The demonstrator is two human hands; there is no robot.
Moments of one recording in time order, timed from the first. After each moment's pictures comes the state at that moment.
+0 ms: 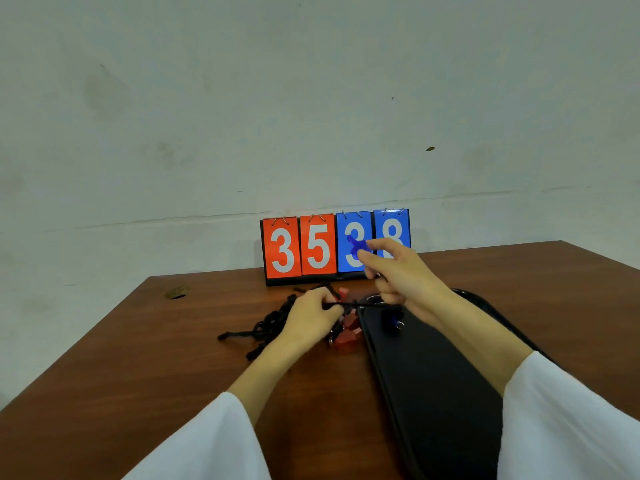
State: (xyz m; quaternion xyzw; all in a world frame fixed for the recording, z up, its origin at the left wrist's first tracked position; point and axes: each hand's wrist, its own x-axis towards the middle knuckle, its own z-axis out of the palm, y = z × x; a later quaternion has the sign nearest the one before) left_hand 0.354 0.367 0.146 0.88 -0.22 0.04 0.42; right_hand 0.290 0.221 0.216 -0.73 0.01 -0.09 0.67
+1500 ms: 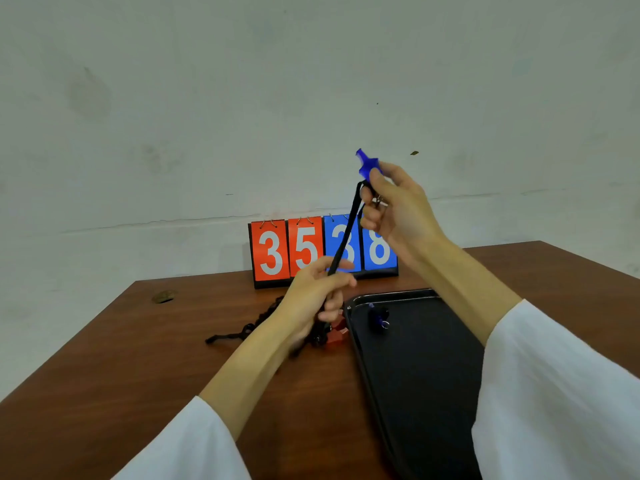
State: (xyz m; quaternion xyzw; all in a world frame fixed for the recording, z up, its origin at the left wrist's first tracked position) left_hand 0.317 0.358 0.199 0.63 -0.24 -0.15 0.72; right_hand 0.283 0.224 0.285 -0.57 -0.12 -0.22 0.79
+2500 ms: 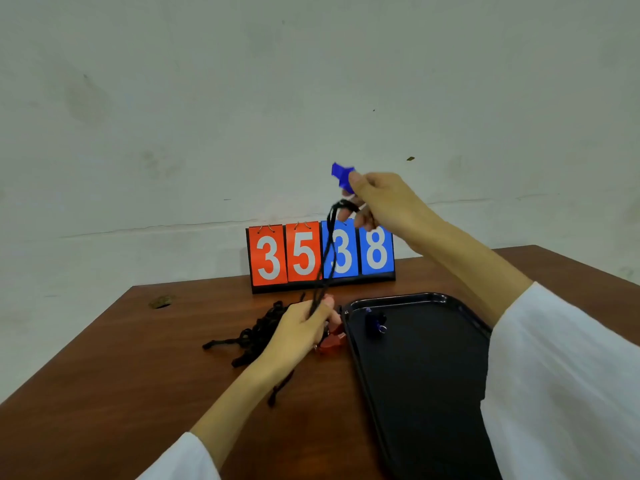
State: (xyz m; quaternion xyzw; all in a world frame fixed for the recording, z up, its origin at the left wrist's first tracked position) left_hand 0.317 0.374 0.155 0.79 -0.26 -0.01 0.56; right_hand 0.278 0.225 0.307 -0.84 -0.07 -0.23 0.49
